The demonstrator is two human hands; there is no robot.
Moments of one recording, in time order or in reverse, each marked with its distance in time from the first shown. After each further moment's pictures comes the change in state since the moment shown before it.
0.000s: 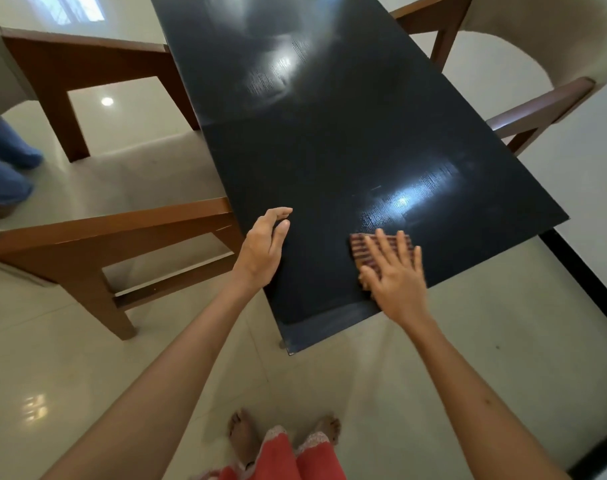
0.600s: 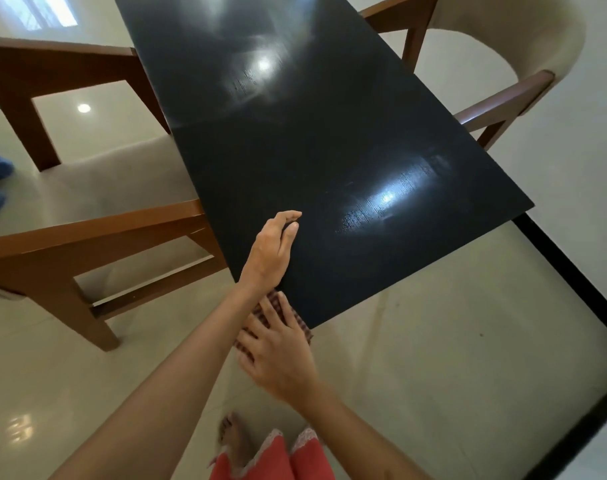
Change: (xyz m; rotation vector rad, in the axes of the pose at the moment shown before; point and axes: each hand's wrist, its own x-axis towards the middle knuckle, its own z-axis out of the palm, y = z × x) left_hand 0.000 0.025 0.046 -0.026 -0.074 0.037; right_hand -0.095 -0.148 0.015 -0.024 -0.114 -0.544
